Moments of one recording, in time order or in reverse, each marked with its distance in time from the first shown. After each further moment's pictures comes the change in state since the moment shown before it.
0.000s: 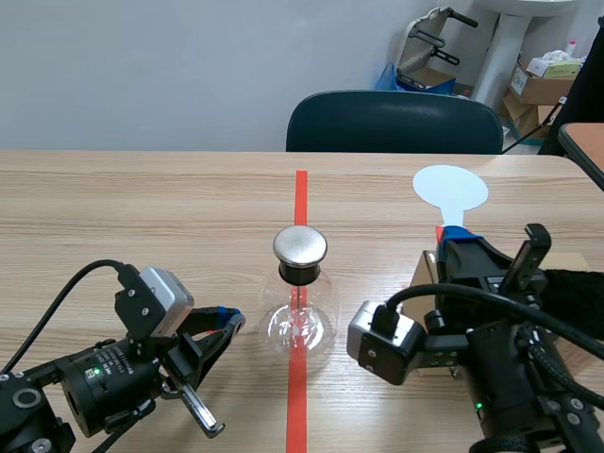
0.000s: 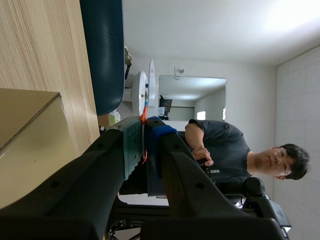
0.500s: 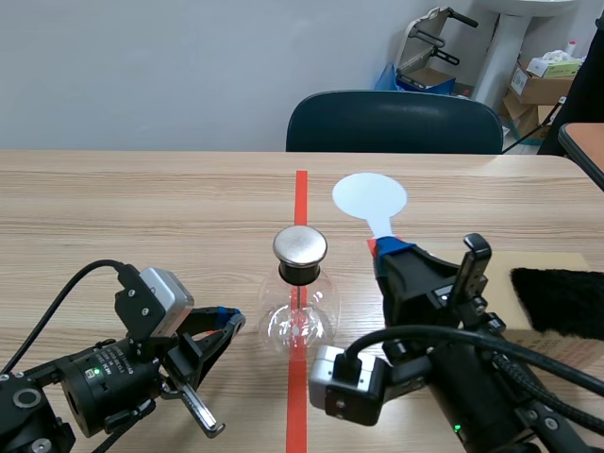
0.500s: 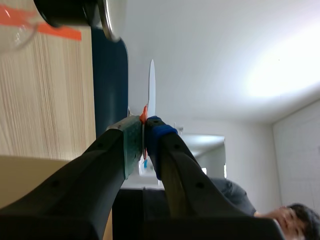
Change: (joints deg) left arm 0.0 0.0 0.0 0.0 0.0 0.0 0.0; right arm 0.0 0.0 0.0 0.0 0.0 0.0 18.5
